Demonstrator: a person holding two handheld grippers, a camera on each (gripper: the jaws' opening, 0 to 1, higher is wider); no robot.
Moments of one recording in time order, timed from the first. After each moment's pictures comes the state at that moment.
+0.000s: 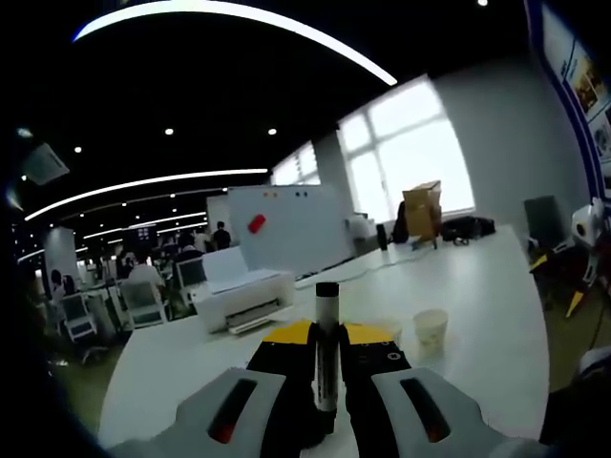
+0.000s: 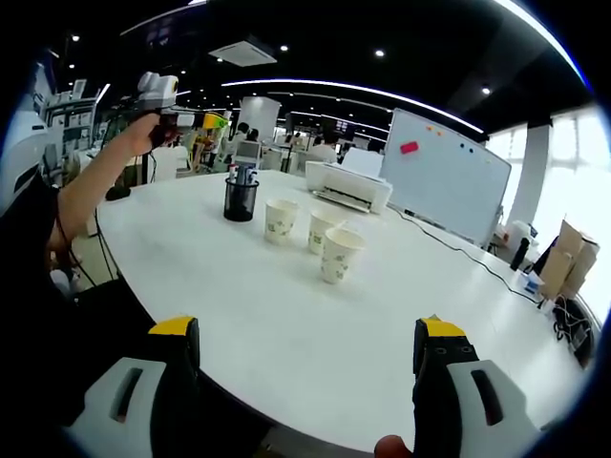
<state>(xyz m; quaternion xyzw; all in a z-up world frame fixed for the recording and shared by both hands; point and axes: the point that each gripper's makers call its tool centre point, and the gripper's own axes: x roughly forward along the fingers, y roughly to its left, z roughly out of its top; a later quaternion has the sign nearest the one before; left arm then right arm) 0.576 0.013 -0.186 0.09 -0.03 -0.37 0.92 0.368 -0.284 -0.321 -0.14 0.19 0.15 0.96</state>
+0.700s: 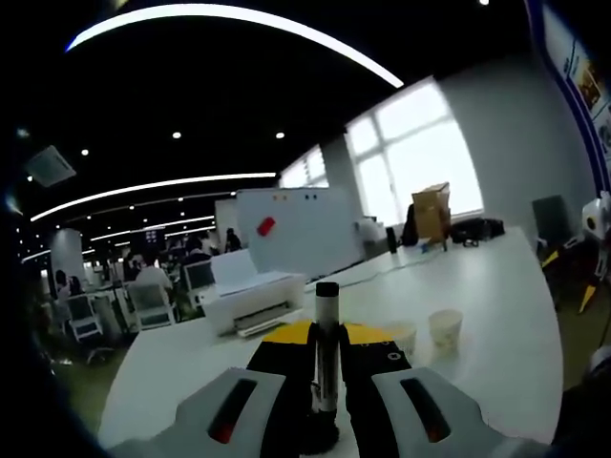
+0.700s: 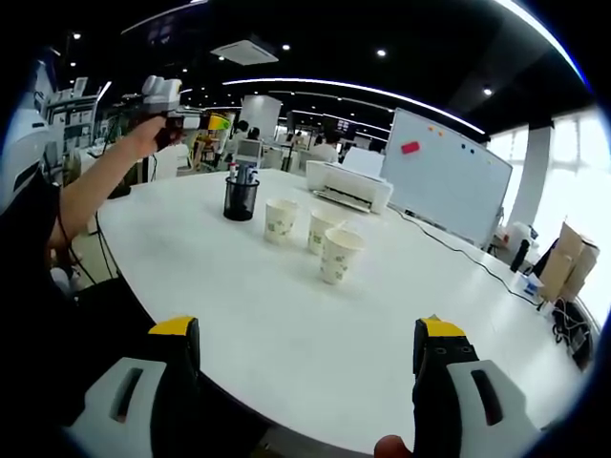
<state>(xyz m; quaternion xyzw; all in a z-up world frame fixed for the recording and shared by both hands) 0.595 0.020 -0.192 0.09 -0.04 -0.35 0.93 0.369 -0.285 -0.319 -0.15 0.19 0.15 0.96</state>
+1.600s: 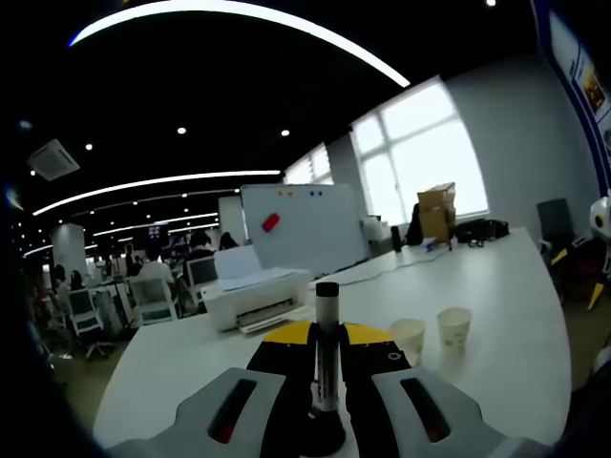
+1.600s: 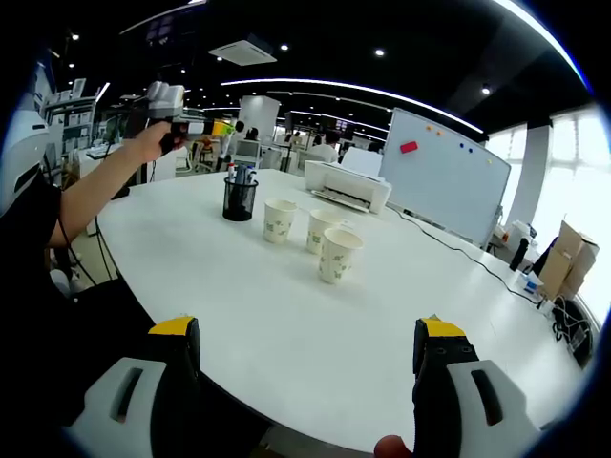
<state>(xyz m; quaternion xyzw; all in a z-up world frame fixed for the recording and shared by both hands) 0.614 0.022 -0.201 0.08 -0.04 -0.34 0.94 0.368 -0.287 -0.319 -0.14 0.19 0.15 0.96</state>
